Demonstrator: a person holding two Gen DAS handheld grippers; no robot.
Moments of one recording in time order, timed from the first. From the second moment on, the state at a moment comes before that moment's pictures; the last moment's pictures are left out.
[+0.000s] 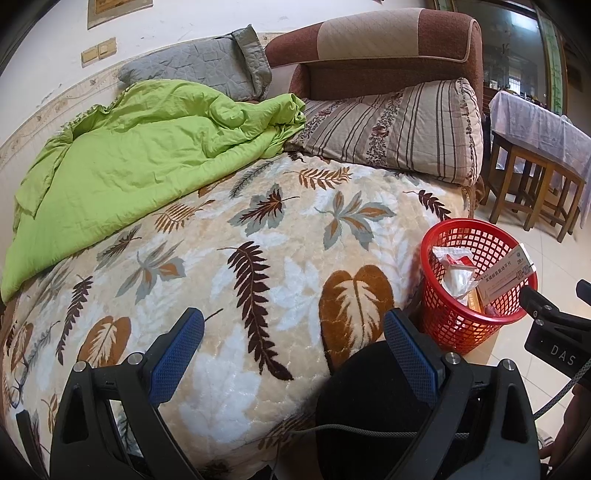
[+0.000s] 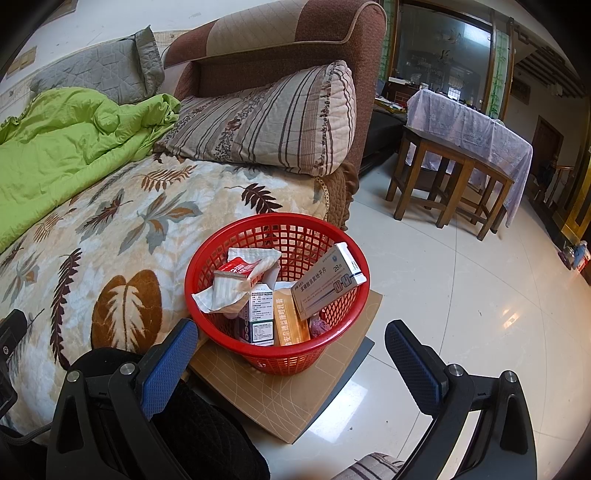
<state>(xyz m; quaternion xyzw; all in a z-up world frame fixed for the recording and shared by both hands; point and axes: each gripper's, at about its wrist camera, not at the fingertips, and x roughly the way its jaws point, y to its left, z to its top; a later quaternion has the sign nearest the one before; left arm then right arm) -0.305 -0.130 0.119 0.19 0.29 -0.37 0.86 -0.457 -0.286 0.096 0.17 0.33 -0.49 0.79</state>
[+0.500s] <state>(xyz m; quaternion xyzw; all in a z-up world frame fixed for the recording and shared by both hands) -0.284 -0.126 0.104 0.17 0.34 -0.36 0.85 -0.425 -0.279 0.100 0.11 0.33 -0.46 0.82</state>
